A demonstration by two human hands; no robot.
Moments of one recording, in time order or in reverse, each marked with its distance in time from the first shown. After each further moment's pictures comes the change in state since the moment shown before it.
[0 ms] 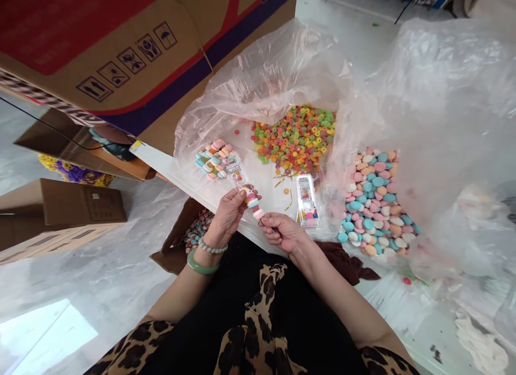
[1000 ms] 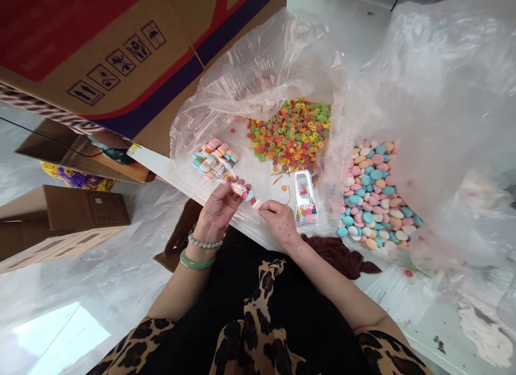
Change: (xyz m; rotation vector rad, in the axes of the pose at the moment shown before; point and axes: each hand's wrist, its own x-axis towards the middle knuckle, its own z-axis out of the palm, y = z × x) left_hand 0.008 0.022 -0.008 -0.150 0.047 -0.036; right_hand 0.006 0.004 0.019 -0.560 0.555 -0.592
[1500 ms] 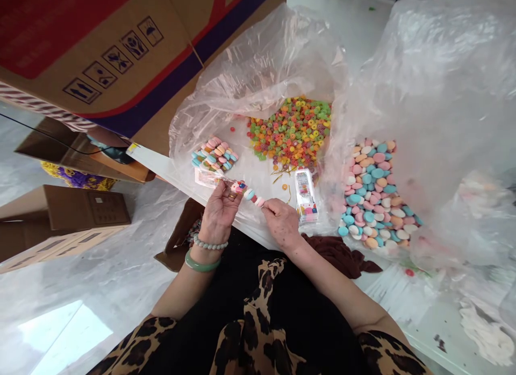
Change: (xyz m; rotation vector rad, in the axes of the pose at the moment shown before) left_hand -0.003 -0.006 0.015 -0.195 0.318 0.048; right_hand -0.002 0.002 -0.004 -0.558 0.126 -0.303
